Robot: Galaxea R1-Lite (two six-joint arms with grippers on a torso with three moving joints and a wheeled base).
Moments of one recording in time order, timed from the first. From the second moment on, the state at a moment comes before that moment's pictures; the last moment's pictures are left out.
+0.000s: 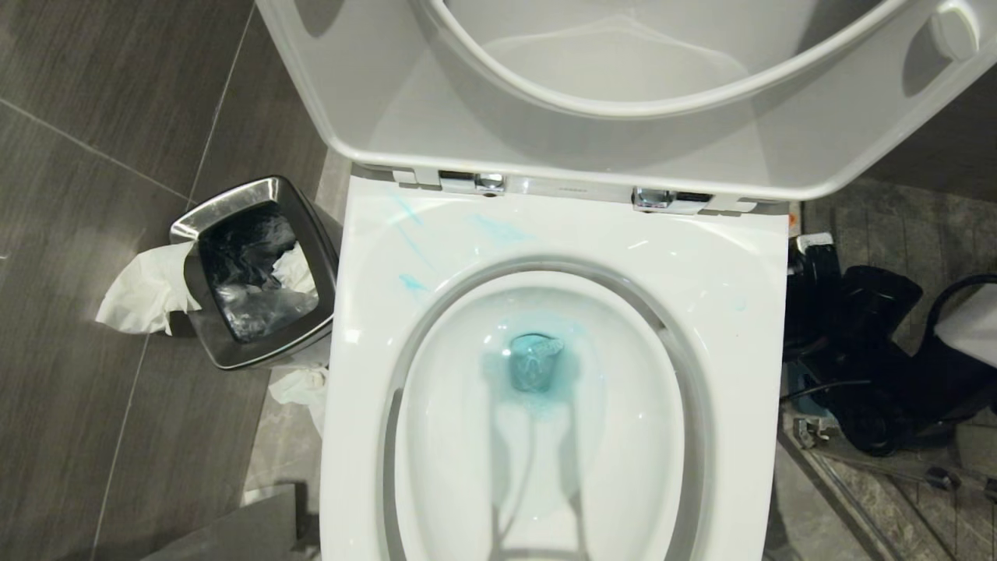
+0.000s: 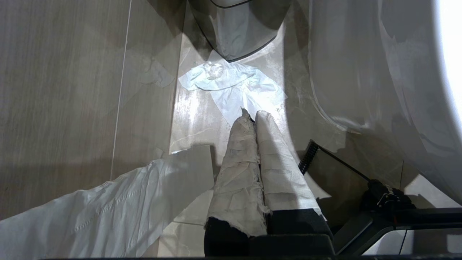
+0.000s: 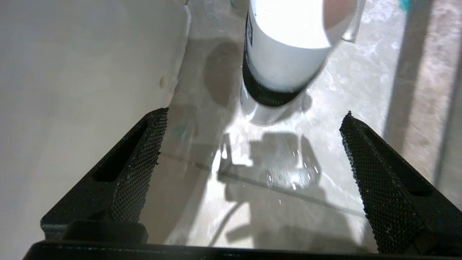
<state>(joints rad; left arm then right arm) -0.01 0.00 0.00 0.01 0.00 0.00 0.05 2.11 -0.82 -1.41 0.04 -0.05</state>
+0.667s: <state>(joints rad) -0.01 0.00 0.00 0.01 0.00 0.00 0.05 1.83 -0.57 -1.44 0.04 -0.11</state>
